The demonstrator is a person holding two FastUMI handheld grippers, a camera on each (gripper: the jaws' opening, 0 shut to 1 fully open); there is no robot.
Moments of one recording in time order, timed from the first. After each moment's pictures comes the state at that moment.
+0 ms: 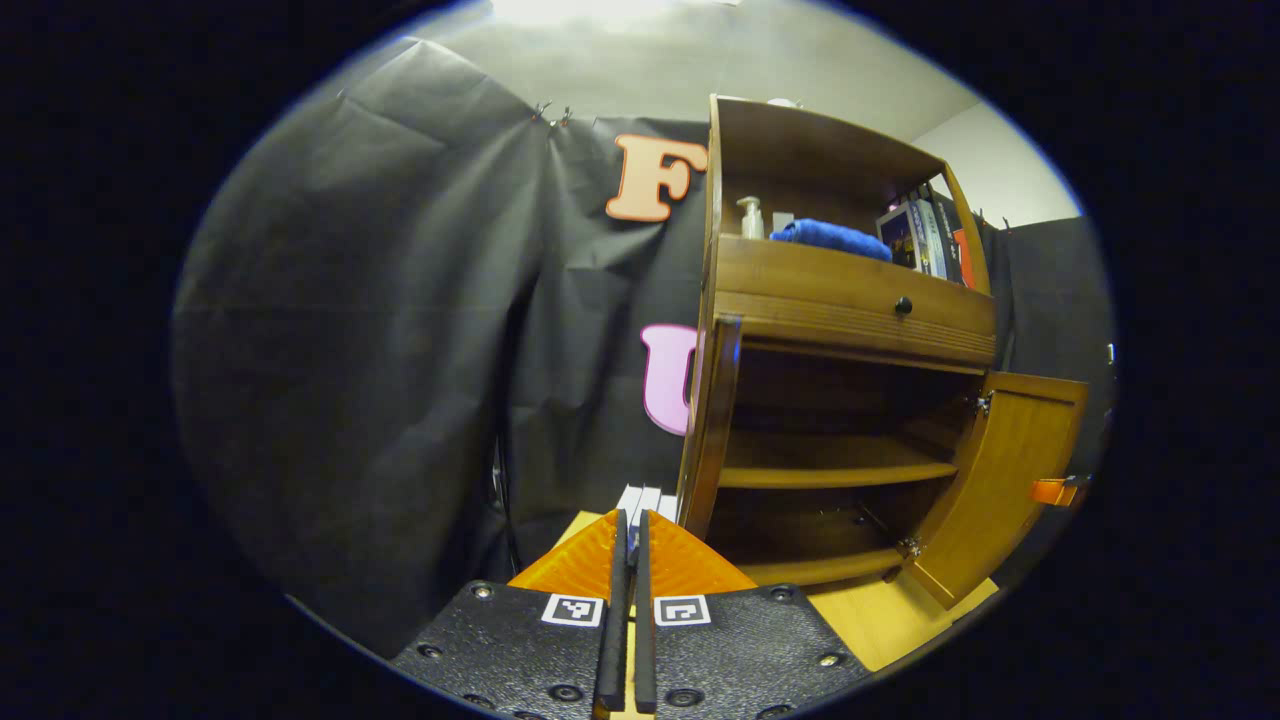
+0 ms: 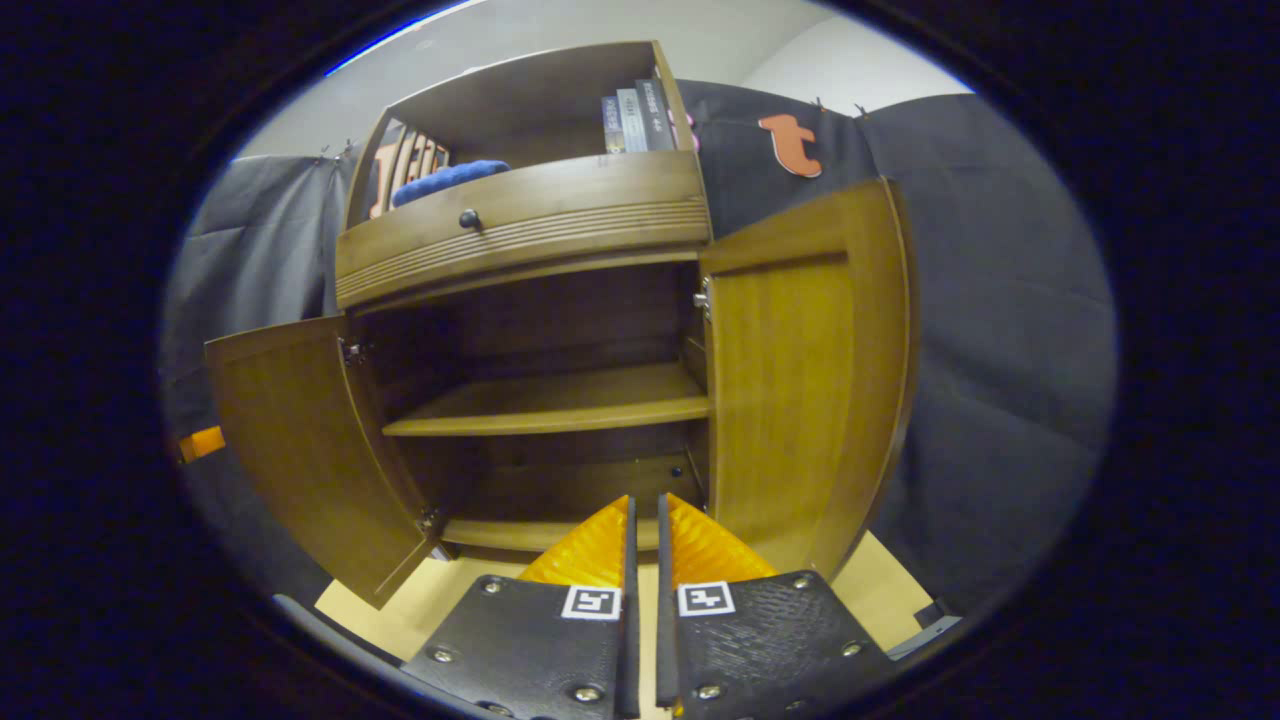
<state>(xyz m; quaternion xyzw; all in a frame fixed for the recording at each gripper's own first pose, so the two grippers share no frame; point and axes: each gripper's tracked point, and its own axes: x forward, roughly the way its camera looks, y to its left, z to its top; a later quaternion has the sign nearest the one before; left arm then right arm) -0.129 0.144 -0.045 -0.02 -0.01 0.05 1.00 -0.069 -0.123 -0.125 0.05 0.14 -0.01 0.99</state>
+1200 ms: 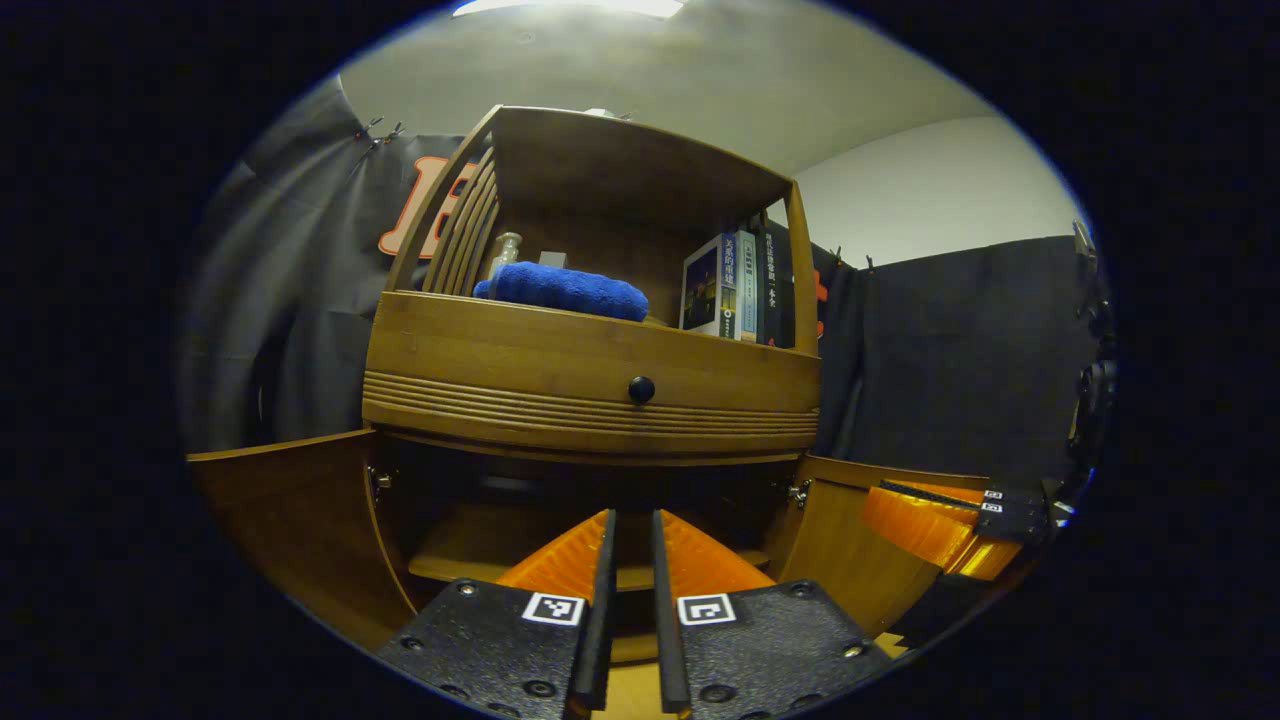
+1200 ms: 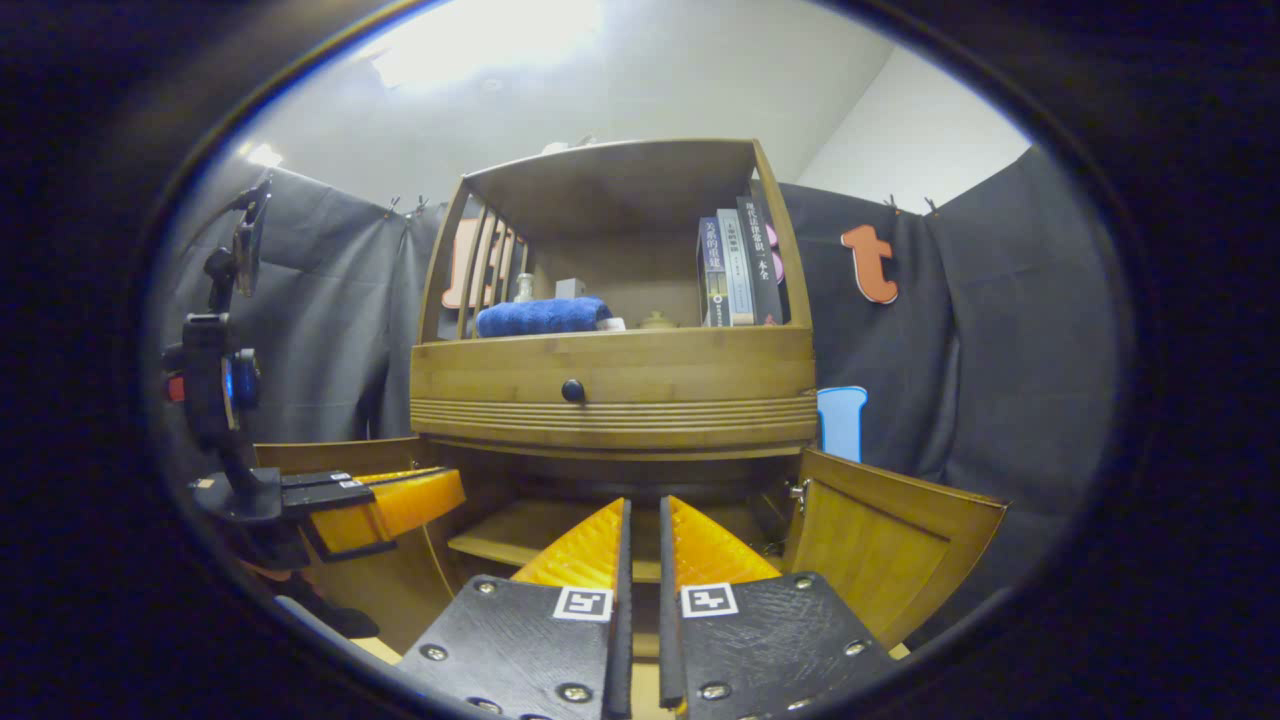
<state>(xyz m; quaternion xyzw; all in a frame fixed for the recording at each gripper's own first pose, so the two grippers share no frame) -0.030 -0.139 0.031 -0.04 -0.06 -0.19 0.98 -0.023 -0.063 0.033 0.03 -0.01 0.05 1.00</state>
